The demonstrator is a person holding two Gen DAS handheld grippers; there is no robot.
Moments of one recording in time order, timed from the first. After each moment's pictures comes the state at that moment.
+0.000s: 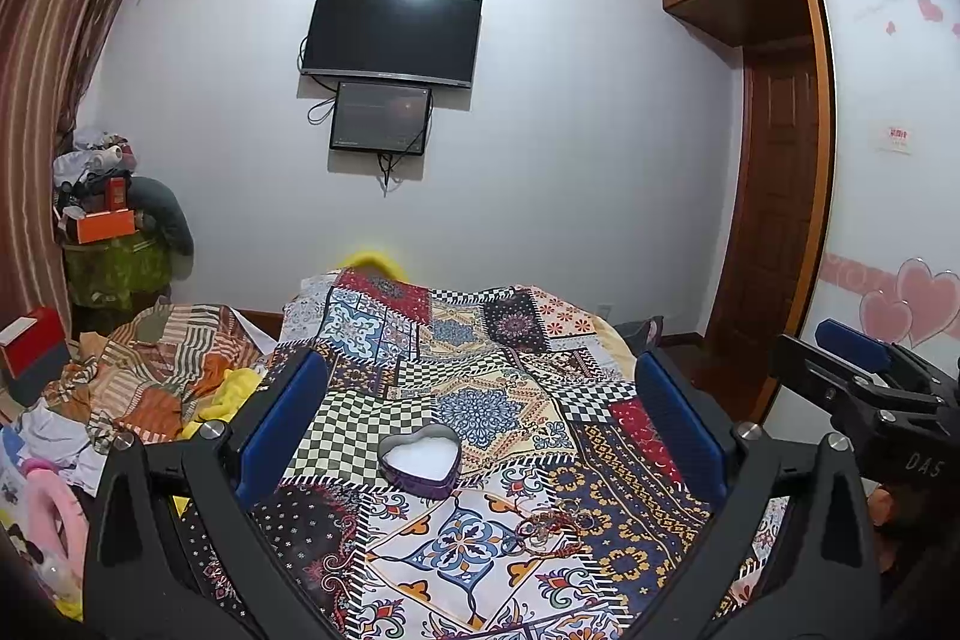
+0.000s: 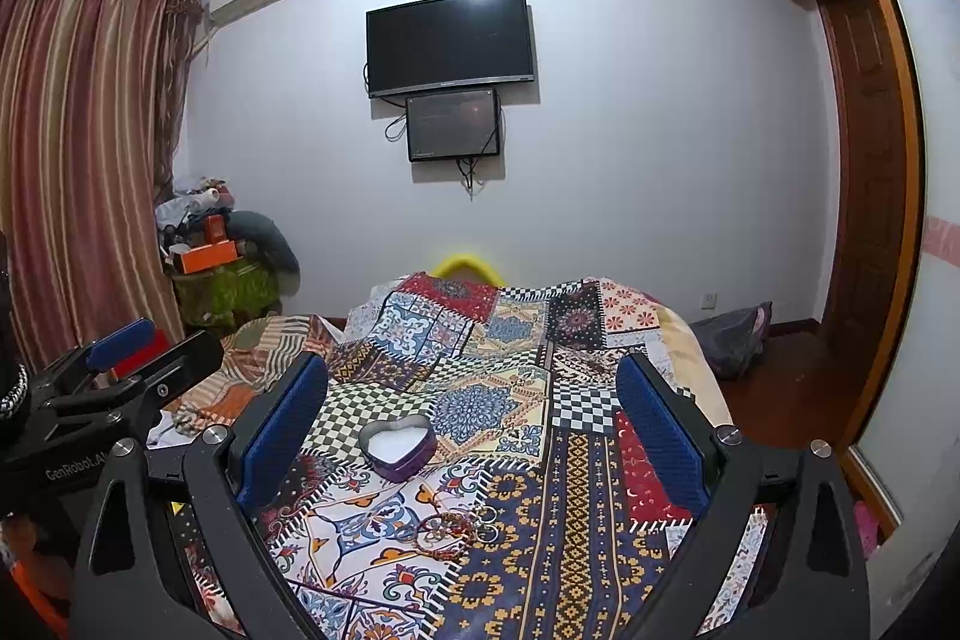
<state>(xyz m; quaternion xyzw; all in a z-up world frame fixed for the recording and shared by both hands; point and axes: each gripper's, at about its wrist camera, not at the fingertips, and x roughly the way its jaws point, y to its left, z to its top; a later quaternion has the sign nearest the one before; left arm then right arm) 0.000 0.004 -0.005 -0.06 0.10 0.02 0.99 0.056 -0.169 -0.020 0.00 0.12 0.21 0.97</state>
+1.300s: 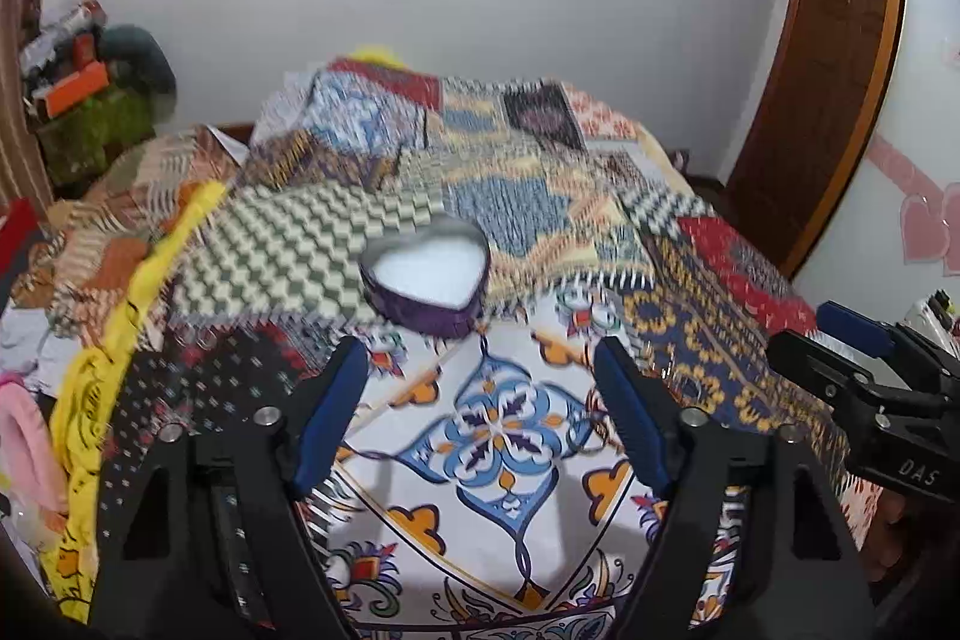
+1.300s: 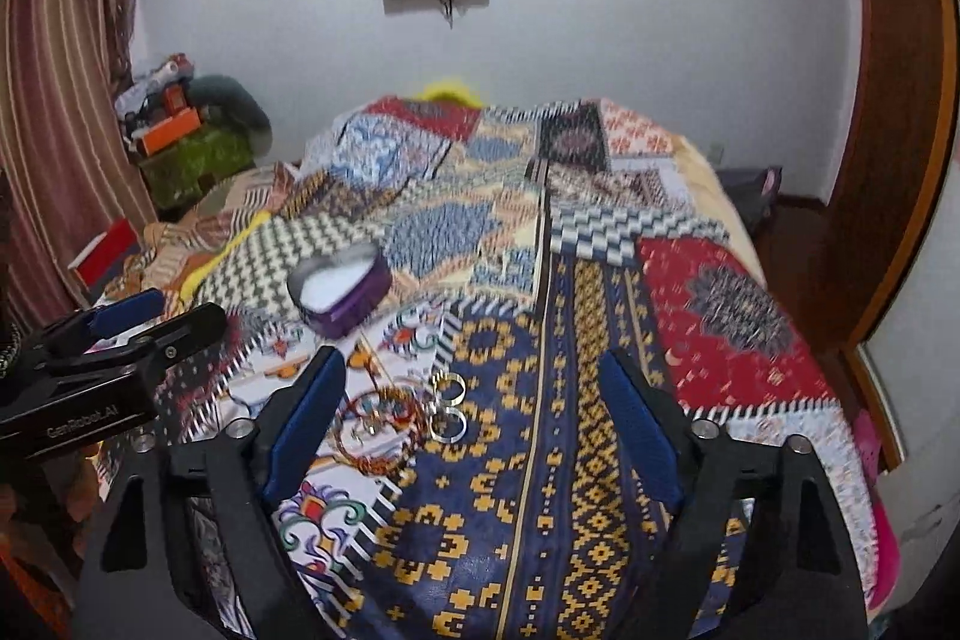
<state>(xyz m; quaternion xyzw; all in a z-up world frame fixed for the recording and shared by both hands) 0.120 0.019 -0.143 -0.08 0.34 0.01 0.94 0.148 -0.163 -0.129 -0.02 0.33 0.20 0.92</state>
